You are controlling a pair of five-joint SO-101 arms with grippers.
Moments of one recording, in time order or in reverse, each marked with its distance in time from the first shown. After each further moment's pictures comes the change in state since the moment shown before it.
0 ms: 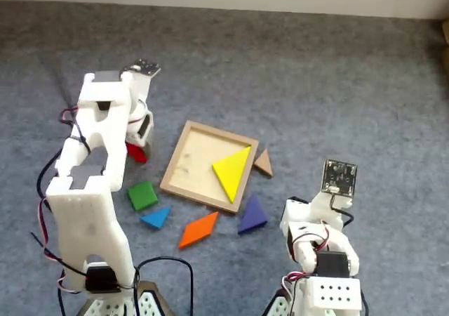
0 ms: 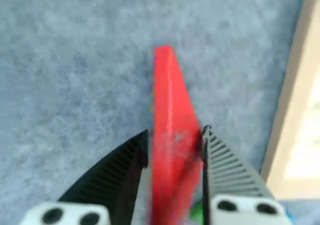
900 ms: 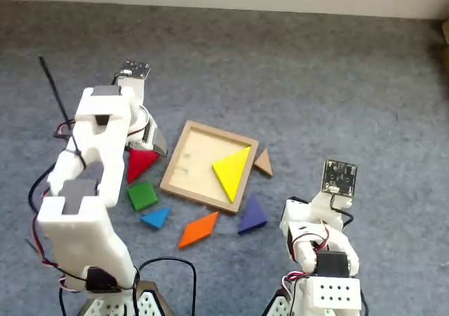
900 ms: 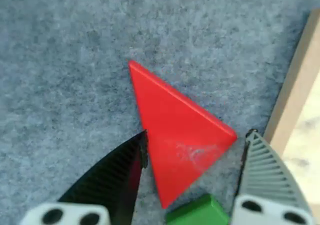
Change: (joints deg) left arm 0.6 -11.1 16.5 -11.5 11.0; right arm 0.0 0.0 0.0 0.0 0.0
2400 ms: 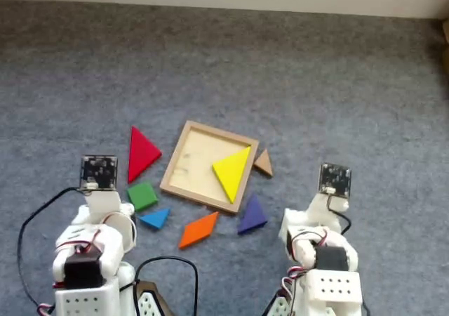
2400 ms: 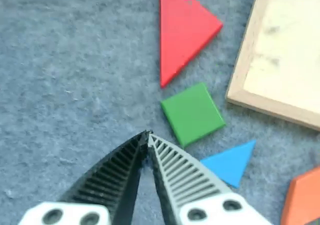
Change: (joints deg) left arm -3.1 -124.1 80.6 7.5 5.5; right arm 0.0 7.3 0.0 0.0 0.0
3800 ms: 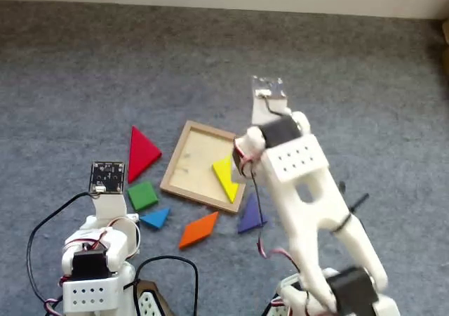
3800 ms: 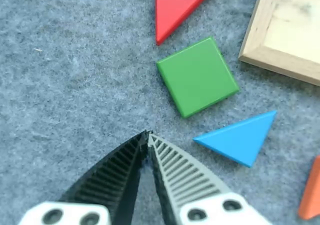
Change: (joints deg) left arm 0.1 0.0 10.1 0.0 0.0; right arm -25.4 63.8 -75.1 35.5 -12.9
